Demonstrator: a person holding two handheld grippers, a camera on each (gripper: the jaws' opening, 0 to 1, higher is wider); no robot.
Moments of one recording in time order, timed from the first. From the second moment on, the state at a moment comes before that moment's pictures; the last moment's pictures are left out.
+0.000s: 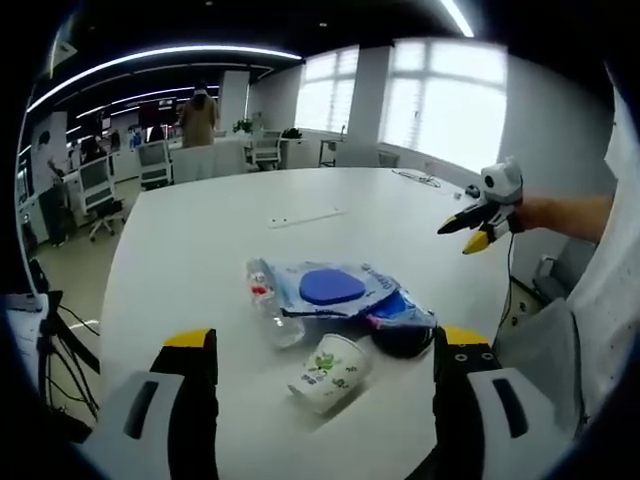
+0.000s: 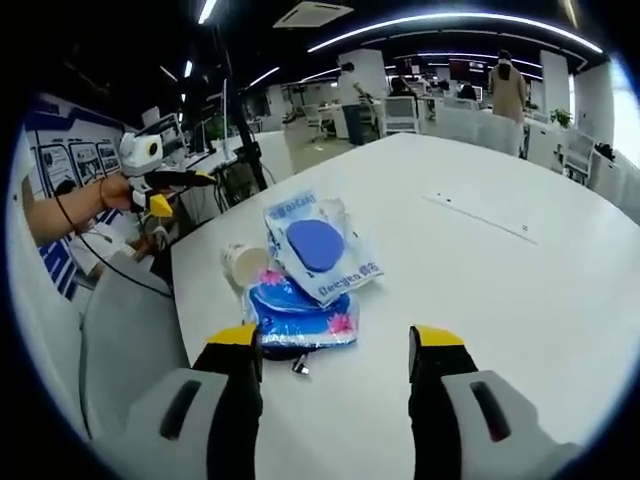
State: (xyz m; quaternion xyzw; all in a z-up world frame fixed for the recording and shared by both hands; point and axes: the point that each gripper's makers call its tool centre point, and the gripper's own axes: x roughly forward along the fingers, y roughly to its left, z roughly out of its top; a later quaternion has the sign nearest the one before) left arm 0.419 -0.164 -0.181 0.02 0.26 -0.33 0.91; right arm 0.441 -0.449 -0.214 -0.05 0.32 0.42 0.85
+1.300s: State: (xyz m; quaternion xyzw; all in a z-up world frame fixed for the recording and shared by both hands) left arm 0.478 -0.172 -0.195 0.00 0.25 -0.33 0.91; right arm 0.492 -0.422 -0.238 -0.03 0.34 0.40 0.85
